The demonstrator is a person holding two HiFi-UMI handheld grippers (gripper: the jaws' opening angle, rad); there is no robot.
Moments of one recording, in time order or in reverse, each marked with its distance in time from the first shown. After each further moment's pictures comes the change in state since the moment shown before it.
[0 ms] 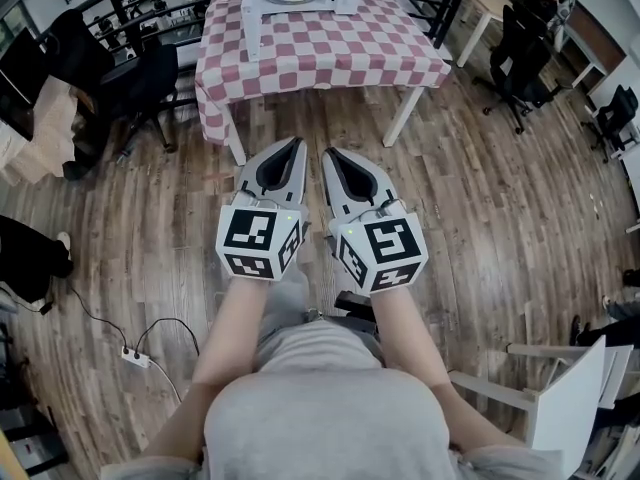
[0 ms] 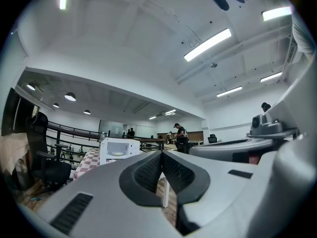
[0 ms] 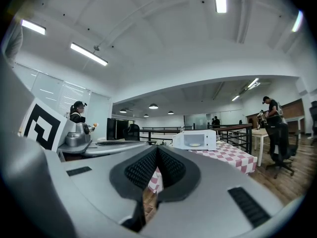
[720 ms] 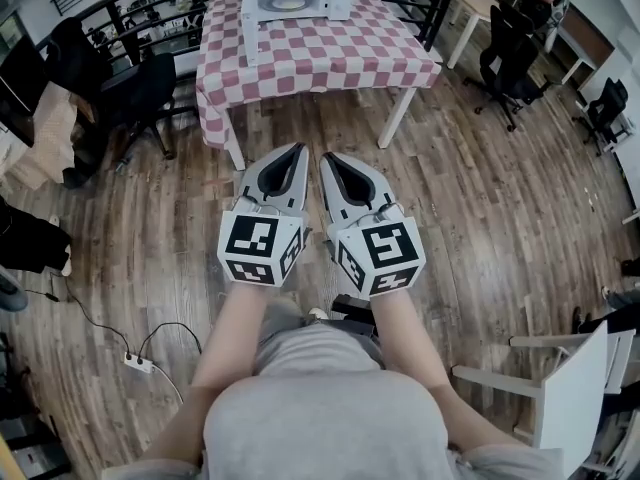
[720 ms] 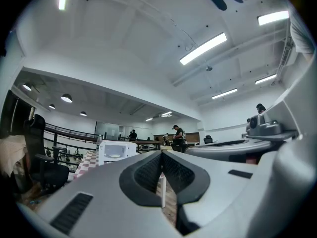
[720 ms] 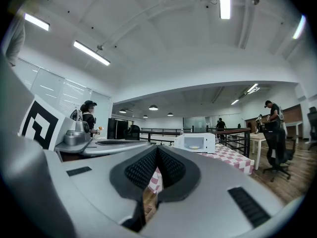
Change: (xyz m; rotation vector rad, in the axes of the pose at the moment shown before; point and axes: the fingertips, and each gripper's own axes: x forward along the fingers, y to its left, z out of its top) left arm -0.040 -0.014 0.017 0.015 -0.016 -0.046; right arm -0.026 0.035 0.015 -0.032 -0.015 -0.021
